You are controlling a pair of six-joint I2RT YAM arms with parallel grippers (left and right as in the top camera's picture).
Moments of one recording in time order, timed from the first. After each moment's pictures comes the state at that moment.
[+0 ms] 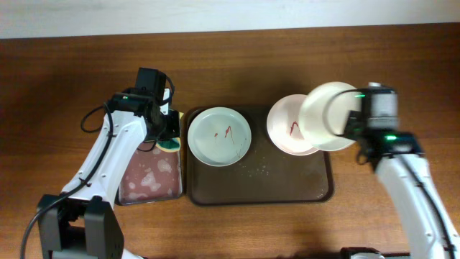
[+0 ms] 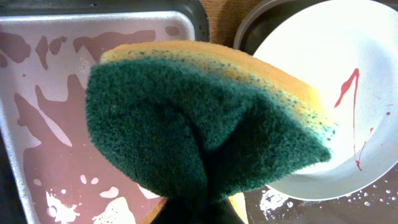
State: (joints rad) left arm -0.17 1.70 1.32 -0.95 0.03 -0.23; right arm -0.06 1.31 0.98 -0.62 0.29 0.23
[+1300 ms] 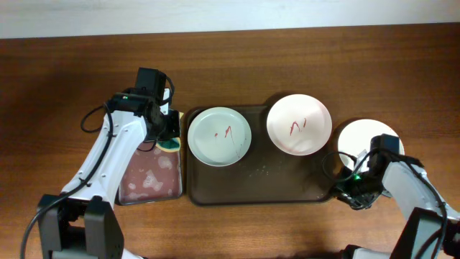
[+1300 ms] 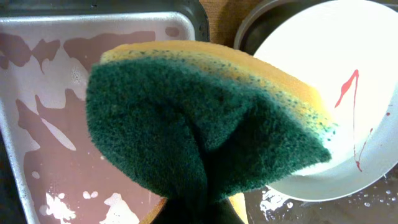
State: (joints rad) left arm -0.17 1.70 1.32 -0.95 0.03 -0.23; right arm -0.32 1.47 0.66 -0.82 -0.30 0.23
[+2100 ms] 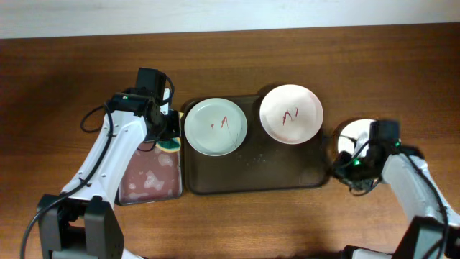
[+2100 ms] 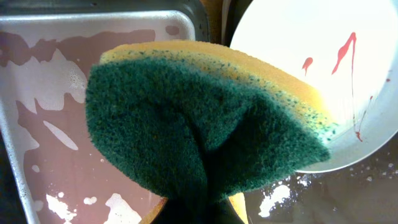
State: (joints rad) left arm -0.17 1.70 1.32 -0.95 0.03 -0.23; right arm -0.25 1.45 0.80 -0.82 -0.30 0.23
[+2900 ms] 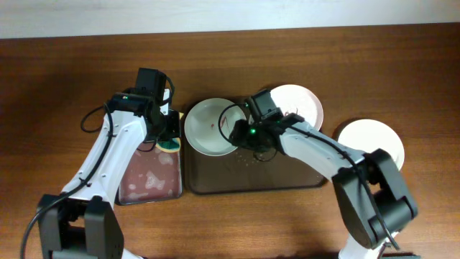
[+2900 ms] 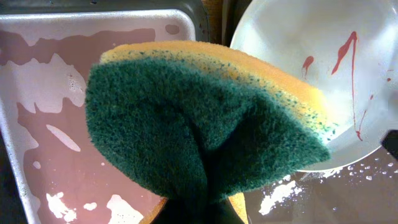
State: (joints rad) left arm -0.17 1.70 1.32 -0.95 0.03 -0.23; right arm 0.50 1.88 1.15 -0.37 -0.28 0.76
